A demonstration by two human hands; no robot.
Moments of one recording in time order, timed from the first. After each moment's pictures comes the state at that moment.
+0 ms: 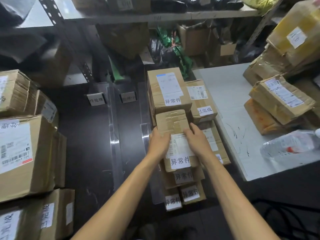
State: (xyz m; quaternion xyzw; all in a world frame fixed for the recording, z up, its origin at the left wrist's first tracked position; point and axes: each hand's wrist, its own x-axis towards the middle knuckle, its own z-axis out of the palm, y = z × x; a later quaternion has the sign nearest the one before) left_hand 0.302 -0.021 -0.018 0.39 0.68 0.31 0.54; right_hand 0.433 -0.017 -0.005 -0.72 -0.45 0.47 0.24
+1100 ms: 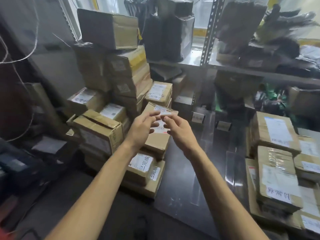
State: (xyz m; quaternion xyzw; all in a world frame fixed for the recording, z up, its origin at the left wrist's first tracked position) left_hand -0.017 -0.230 0.130 0.34 0.69 0.54 0.33; right_hand 0.098 -0.148 0.113 -0.35 -0.69 0.57 0.28
